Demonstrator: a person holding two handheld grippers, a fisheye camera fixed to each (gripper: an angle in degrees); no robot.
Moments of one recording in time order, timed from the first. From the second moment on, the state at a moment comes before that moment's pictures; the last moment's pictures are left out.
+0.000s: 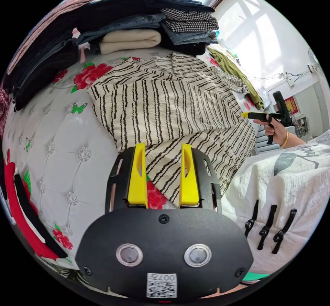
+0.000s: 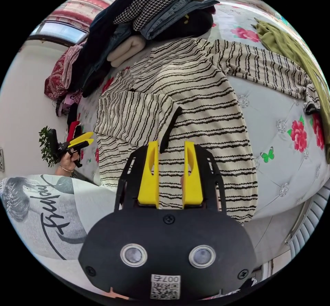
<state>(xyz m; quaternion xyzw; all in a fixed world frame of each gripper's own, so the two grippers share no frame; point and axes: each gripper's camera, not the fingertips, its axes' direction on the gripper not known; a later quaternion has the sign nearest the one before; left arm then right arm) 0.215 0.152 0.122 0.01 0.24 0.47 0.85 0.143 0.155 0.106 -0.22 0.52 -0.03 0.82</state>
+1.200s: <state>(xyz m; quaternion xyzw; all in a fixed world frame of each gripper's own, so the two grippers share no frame) 0.349 -0.039 0.182 0.00 0.14 0.41 0.90 0.180 0.112 0.111 -0.25 0.60 -0.10 0.75</state>
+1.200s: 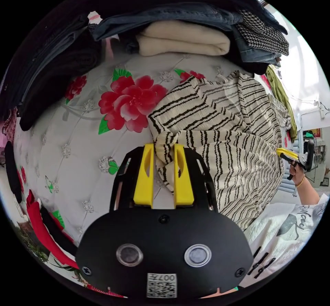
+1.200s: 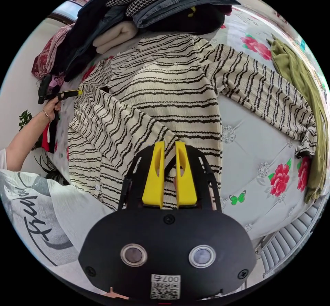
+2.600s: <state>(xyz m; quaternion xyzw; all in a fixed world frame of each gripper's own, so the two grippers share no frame) 0.153 0.058 0.115 0.04 0.36 0.26 0.89 0.044 0.181 0.205 -0.33 0.24 -0.42 0.81</state>
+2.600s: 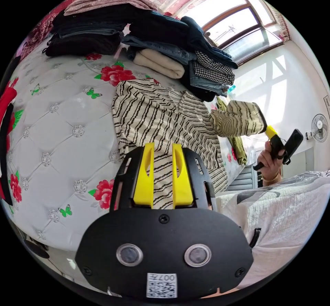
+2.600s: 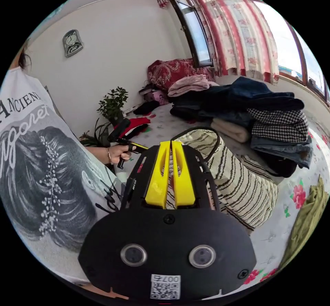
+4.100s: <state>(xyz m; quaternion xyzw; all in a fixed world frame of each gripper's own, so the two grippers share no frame) 0.130 0.127 0.166 0.02 0.32 0.40 0.86 0.148 0.208 0.275 -0.54 0.38 -0.22 0.72</state>
